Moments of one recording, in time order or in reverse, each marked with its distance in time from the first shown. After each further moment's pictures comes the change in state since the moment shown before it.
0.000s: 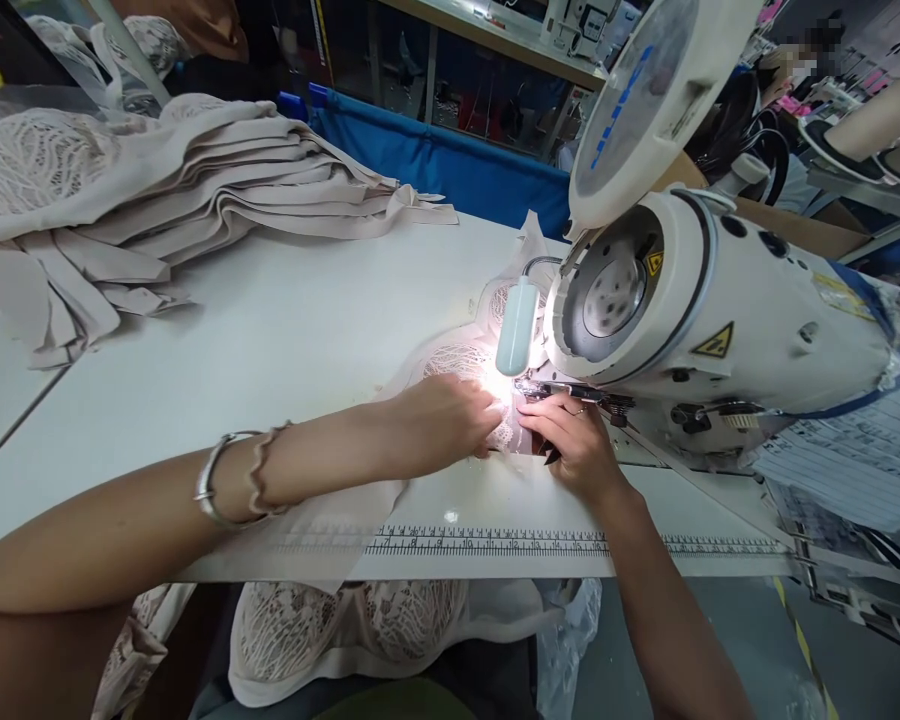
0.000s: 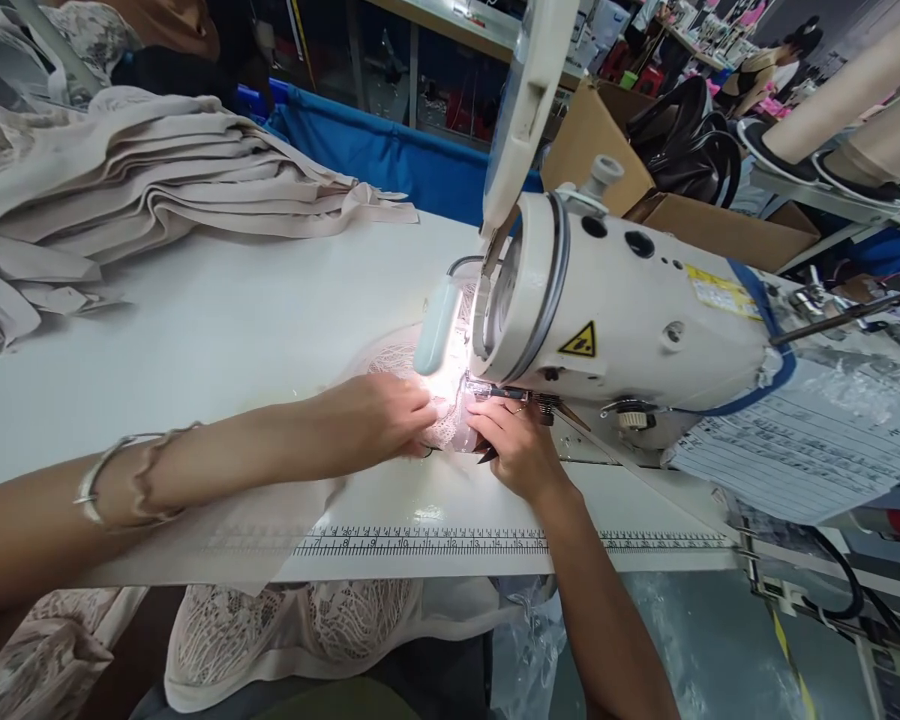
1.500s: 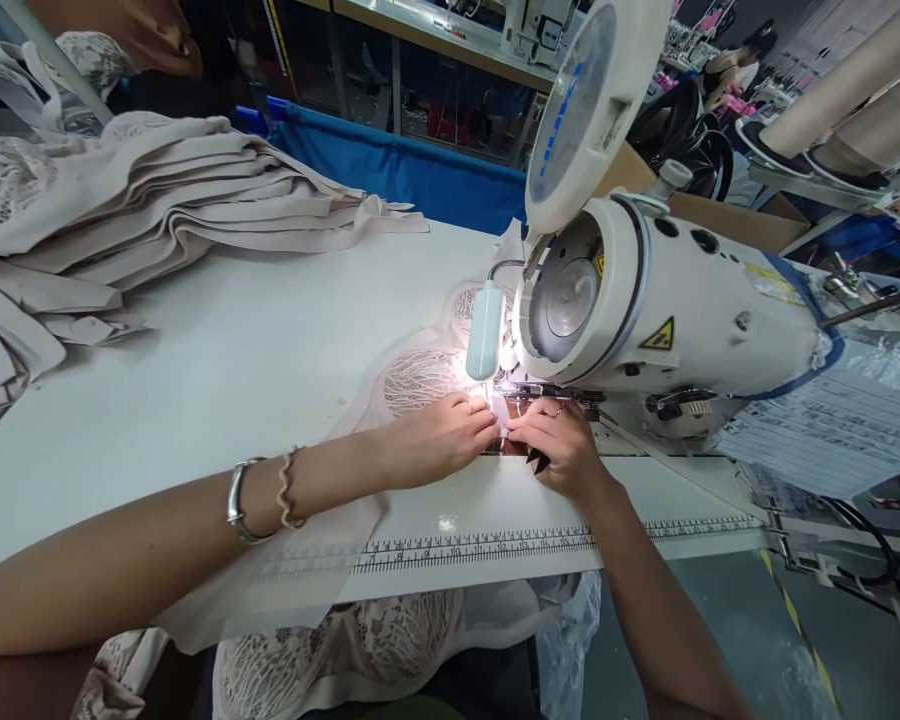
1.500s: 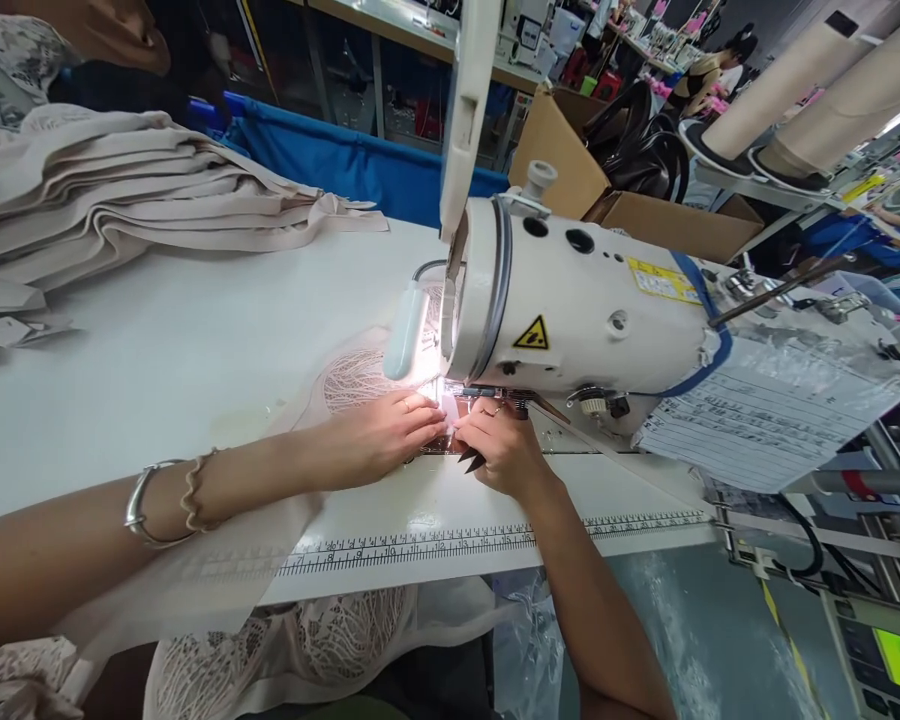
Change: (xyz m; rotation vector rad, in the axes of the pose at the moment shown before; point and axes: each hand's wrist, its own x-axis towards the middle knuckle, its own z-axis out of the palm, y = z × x) left_hand 0.011 0.002 0.038 -0.044 0.141 0.173; right_hand 0.006 -0.008 -0.005 0.010 0.111 -0.026
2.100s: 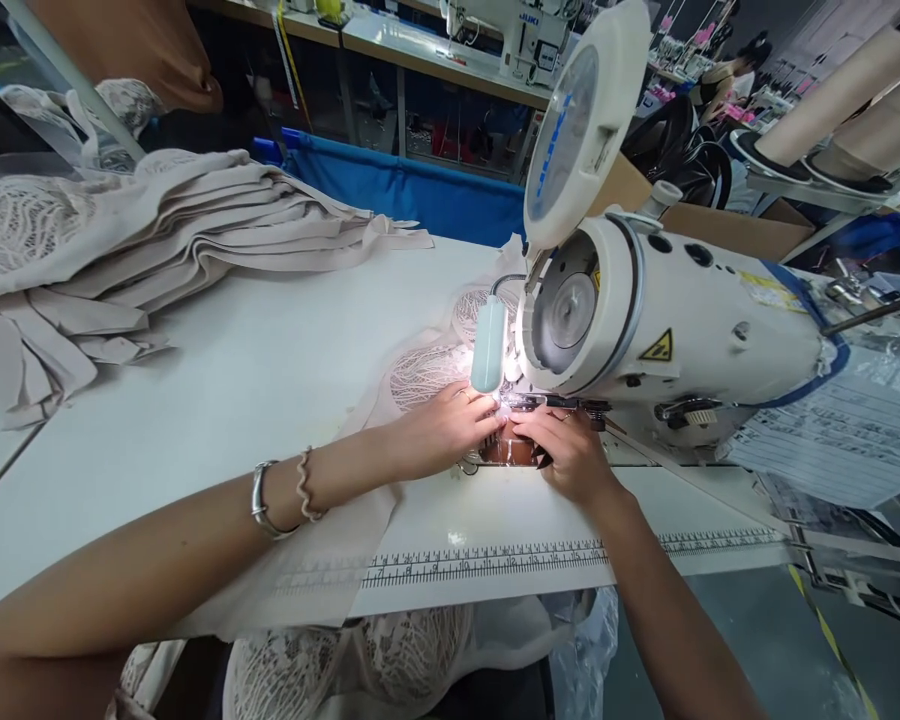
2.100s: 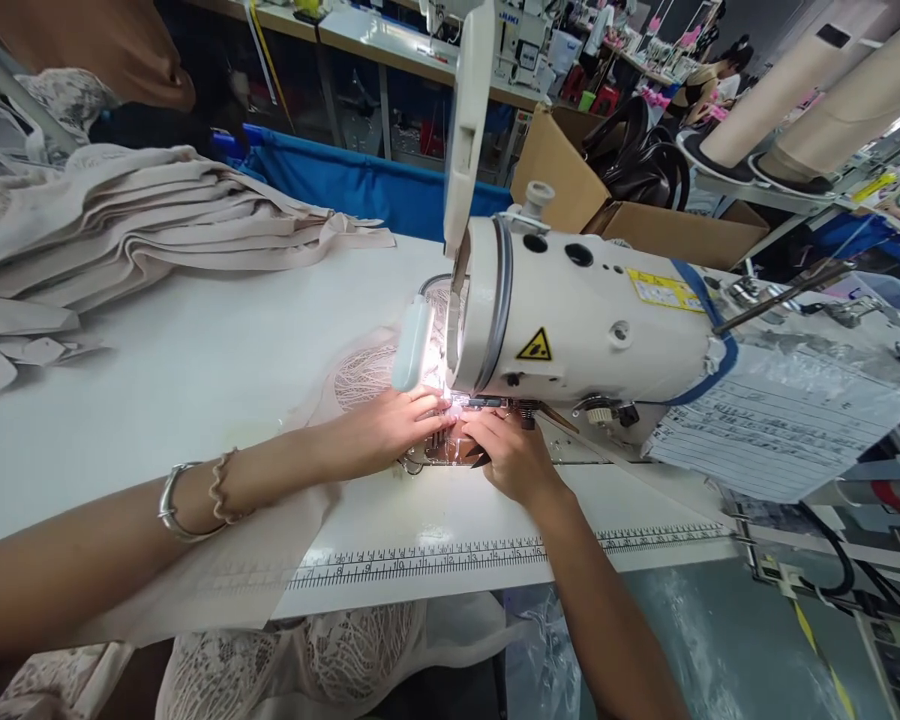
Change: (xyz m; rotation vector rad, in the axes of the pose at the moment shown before) left_hand 0.001 -0.016 0.002 -0.026 -0.005 -0.087; right_hand -0.007 0.007 0.004 -0.050 -0.029 0.042
